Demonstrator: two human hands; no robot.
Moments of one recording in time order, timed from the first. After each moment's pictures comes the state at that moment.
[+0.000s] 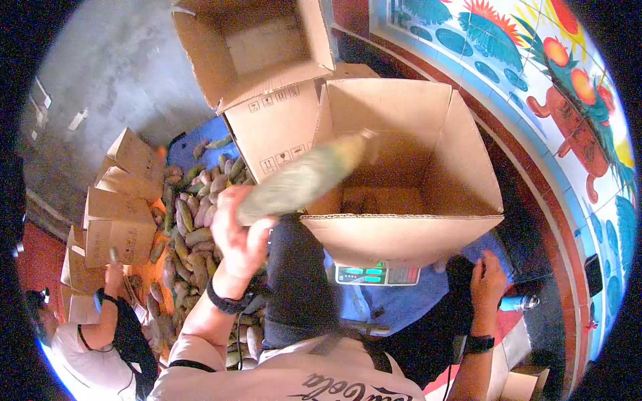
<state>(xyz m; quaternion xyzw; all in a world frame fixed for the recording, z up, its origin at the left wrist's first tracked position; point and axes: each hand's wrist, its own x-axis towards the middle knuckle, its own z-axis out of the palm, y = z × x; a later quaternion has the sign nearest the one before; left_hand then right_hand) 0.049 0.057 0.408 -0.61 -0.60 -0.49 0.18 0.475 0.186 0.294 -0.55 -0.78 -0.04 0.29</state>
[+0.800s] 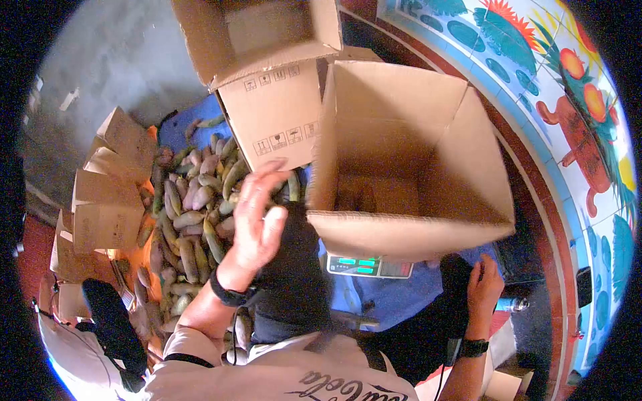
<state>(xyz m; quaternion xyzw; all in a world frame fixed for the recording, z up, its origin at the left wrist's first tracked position) 0.050 0.081 0.380 -0.64 -0.58 -0.51 0.04 0.472 0.185 0.299 -0.54 -0.80 -0.04 0.27</state>
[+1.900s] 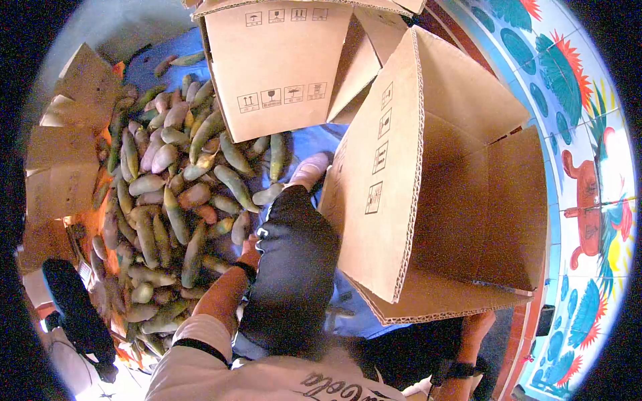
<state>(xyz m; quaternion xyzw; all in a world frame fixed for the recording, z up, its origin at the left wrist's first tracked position) 0.003 0.014 -0.029 -0.45 -0.81 -0.09 -0.37 0.496 0.191 0.291 -0.56 -0.82 -0.07 0.13</state>
